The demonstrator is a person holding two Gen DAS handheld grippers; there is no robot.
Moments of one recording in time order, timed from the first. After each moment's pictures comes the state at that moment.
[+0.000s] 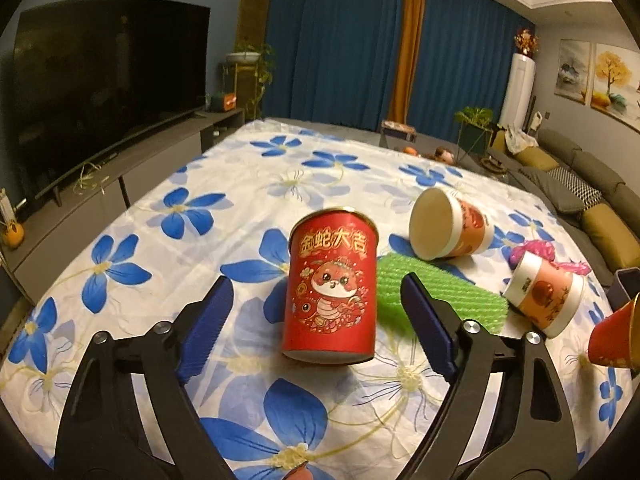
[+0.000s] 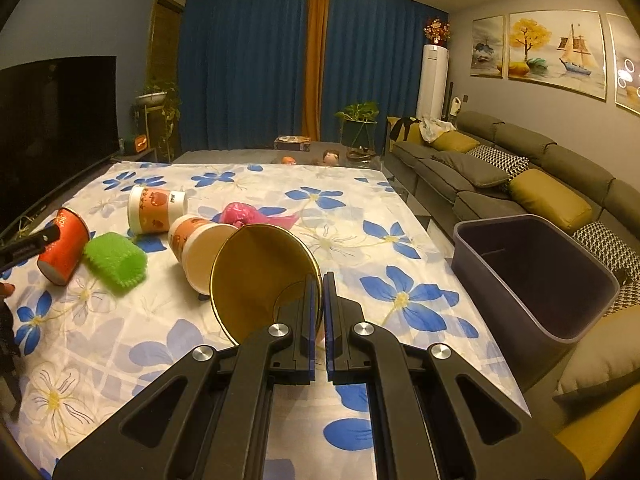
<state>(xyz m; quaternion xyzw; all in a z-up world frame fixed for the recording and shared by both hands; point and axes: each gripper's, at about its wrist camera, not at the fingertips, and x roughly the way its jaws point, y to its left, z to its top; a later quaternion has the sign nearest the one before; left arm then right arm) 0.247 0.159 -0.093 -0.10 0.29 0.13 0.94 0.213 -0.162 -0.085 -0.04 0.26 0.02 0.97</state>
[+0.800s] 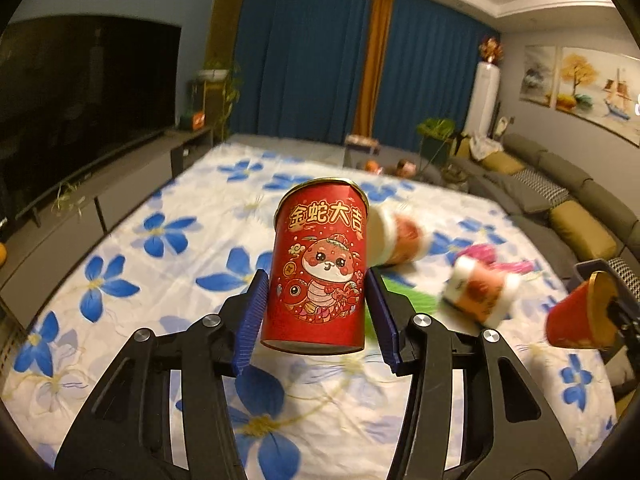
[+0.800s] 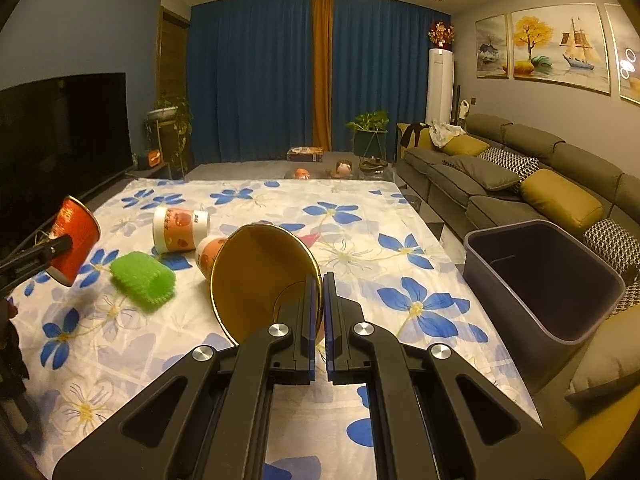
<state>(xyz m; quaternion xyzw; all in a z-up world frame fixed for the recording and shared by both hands) 0.207 0.128 -0.052 -0.09 0.25 0.07 0.96 0.198 -0.162 -0.065 -0.02 0.24 0.04 0.97</state>
